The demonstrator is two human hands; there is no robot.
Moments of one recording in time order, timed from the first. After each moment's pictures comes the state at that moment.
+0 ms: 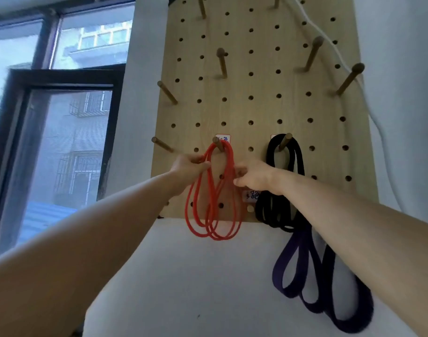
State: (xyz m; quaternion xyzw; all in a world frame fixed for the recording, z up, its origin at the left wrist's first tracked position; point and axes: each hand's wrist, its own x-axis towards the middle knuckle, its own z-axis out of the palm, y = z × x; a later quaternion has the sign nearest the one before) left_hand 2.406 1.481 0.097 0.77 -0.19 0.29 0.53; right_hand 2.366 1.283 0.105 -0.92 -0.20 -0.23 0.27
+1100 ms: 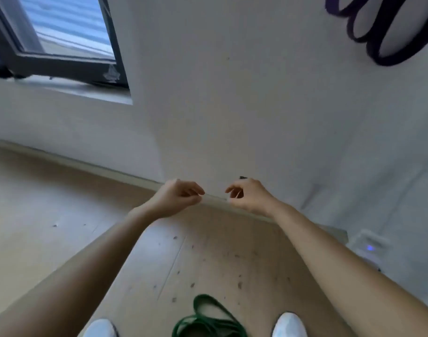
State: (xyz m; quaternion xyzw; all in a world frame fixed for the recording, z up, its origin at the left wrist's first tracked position) left_hand 2.208 1.556 -0.435 0.91 -0.13 -0.07 0.38; right_hand 2.239 1.300 -0.427 -0.93 -0.17 0.14 0.29
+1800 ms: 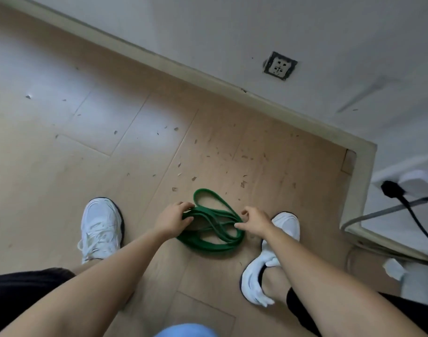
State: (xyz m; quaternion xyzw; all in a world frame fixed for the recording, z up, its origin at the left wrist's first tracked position) left_hand 2.016 1.533 -0.763 0.89 0.06 -0.33 0.30; right_hand 2.065 1.249 -0.753 -0.87 0.05 0.44 0.19
